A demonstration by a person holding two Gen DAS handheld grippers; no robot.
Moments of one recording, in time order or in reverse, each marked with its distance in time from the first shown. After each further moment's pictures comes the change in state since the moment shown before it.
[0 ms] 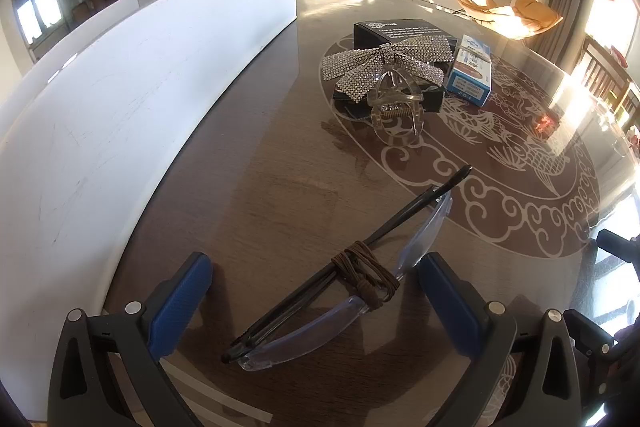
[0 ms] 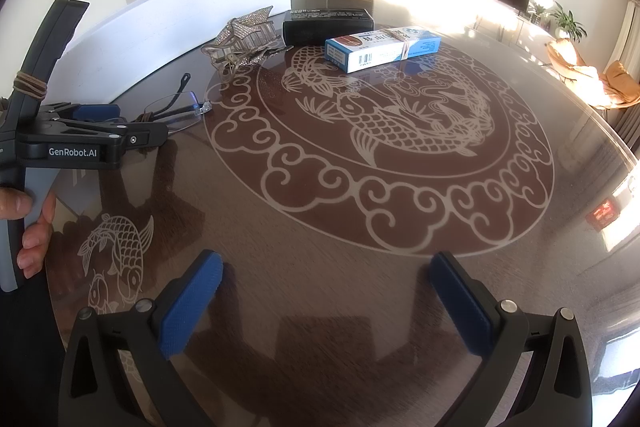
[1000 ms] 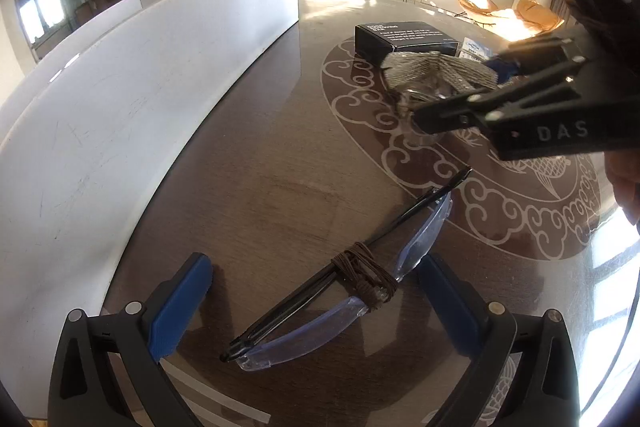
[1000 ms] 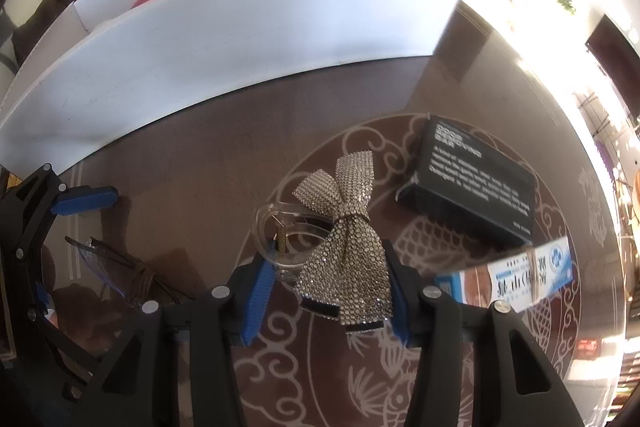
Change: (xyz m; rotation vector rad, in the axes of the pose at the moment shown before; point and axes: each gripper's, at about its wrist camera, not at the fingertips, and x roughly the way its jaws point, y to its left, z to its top) left arm 0.000 0.003 0.002 -0.009 -0.007 0.005; right arm 0.084 0.067 0.179 -0.426 0.161 0.170
